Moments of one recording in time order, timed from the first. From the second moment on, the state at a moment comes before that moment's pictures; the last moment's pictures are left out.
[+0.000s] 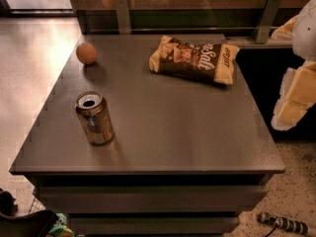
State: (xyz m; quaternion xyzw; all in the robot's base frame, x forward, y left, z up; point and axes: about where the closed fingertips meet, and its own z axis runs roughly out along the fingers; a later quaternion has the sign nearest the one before) arm 0.438 -0.214 0.984 -0.60 0.78 -0.04 0.17
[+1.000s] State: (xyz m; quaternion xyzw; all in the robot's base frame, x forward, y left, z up) arm 0.490 -0.189 0.985 -0.56 0.78 0.00 0.28
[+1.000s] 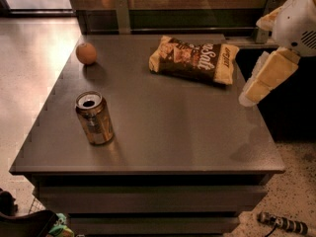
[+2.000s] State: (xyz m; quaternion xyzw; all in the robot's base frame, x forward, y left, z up) arm 0.635 -0.042 1.040 -0.48 0.74 0.11 0.47
